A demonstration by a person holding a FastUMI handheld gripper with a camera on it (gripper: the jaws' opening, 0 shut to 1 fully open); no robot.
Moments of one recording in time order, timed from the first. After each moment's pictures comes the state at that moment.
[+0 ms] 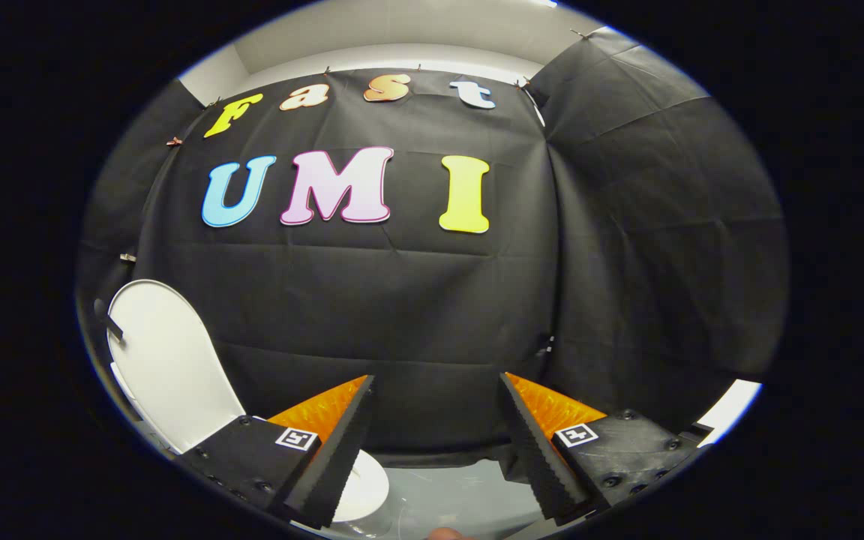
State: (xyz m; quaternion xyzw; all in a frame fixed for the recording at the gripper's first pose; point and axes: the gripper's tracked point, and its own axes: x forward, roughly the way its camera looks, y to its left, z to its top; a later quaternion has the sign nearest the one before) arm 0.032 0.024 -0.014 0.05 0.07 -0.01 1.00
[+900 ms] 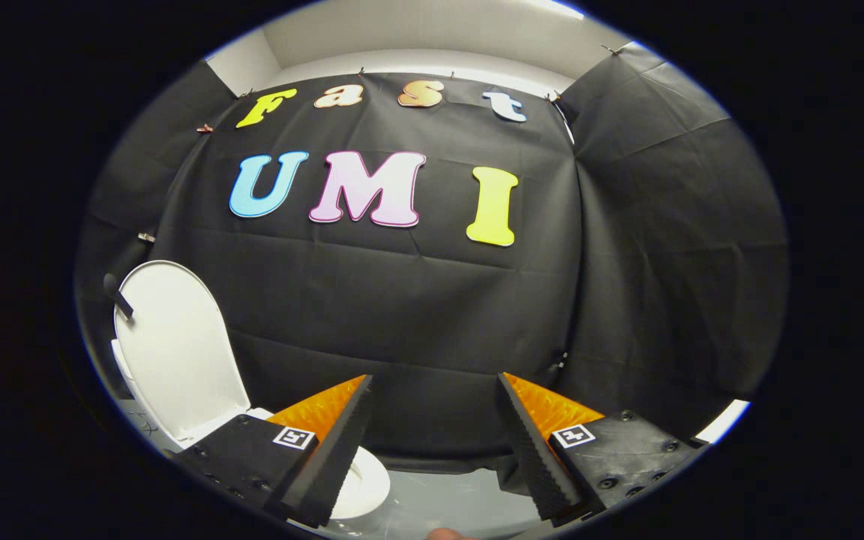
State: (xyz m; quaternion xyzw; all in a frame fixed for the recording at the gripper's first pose) arm 0.024 0.042 -0.002 0.01 0.05 0.02 1.00
